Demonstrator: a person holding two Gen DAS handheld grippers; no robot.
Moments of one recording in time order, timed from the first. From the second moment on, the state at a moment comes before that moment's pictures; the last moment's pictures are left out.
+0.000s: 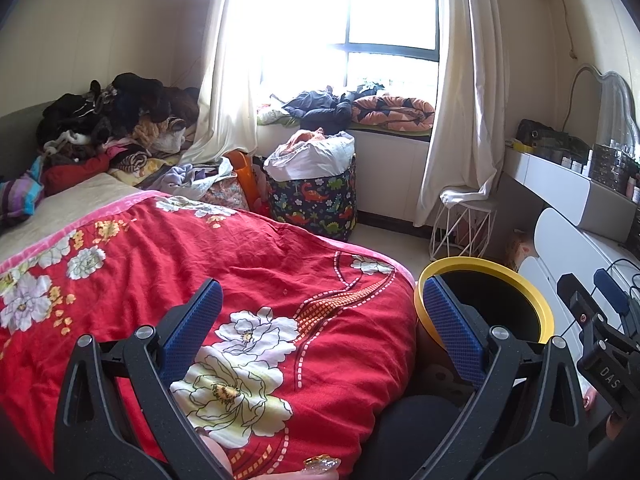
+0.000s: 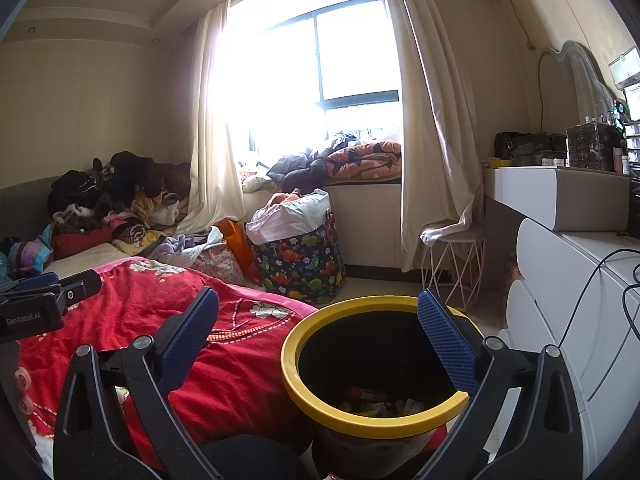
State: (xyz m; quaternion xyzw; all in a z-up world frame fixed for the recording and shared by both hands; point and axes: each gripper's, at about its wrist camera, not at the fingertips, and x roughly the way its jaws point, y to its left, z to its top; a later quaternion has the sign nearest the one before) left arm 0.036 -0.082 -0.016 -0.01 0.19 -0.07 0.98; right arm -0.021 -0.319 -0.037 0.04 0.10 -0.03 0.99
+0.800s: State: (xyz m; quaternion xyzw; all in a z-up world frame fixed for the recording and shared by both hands) left arm 0.036 -0.083 -0.016 -0.01 0.19 -0.07 0.98; right arm -0.020 -0.322 -0.036 0.04 0.10 -0.03 0.99
